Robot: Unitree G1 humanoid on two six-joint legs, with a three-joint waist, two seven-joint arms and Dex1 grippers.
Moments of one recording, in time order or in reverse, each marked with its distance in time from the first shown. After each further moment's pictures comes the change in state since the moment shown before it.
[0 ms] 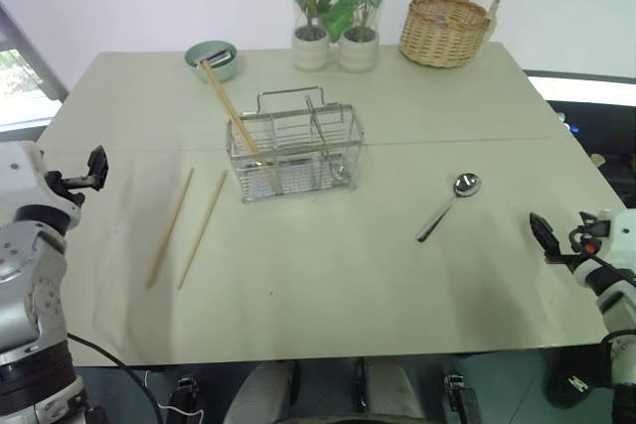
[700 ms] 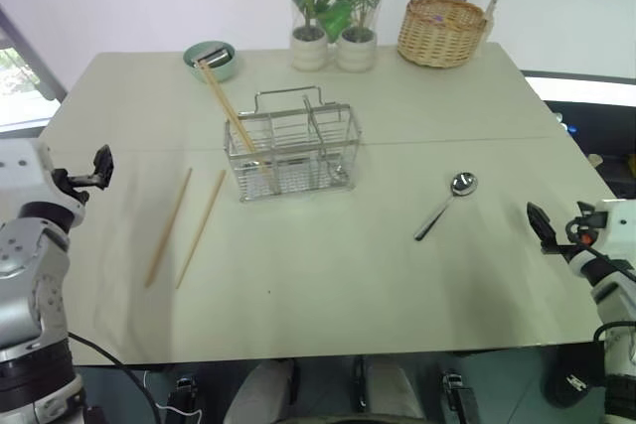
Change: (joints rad) left arm -0.009 0.028 -0.026 0.000 0.010 0.002 -0.001; right arm -0.054 0.006 0.010 0.000 -0.013 -0.017 -0.009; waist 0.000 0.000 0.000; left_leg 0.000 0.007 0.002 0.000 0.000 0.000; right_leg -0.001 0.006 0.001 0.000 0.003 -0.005
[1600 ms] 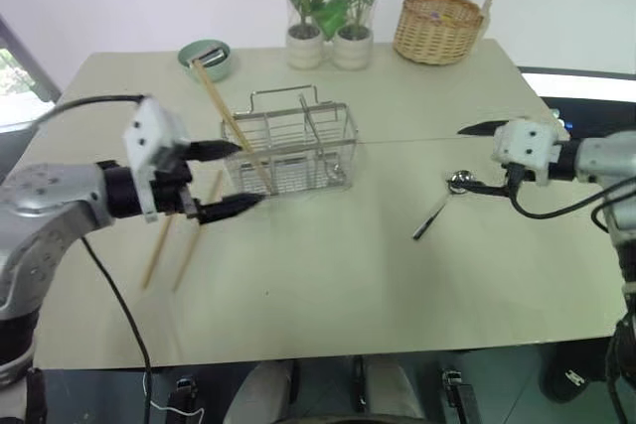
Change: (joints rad) left arm -0.244 0.374 -0.424 -0.221 -0.394 0.235 -0.763; right arm -0.769 -0.384 0.687 0.489 -0.340 -0.575 0.847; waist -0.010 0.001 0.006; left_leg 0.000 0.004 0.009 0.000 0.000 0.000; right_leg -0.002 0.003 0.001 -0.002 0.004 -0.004
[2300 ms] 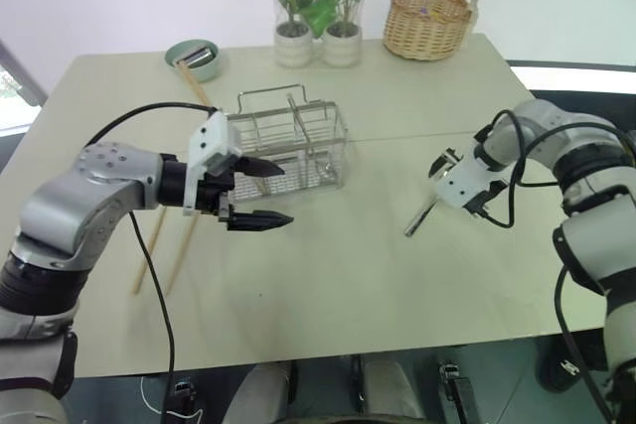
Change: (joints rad) left arm -0.161 -0.062 -0.211 0.148 0.120 -0.020 -0.167; right arm -0.548 0.228 0.588 0.709 -0.792 -0.586 -0.274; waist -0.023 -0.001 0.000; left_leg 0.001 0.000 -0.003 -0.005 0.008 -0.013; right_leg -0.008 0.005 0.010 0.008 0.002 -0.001
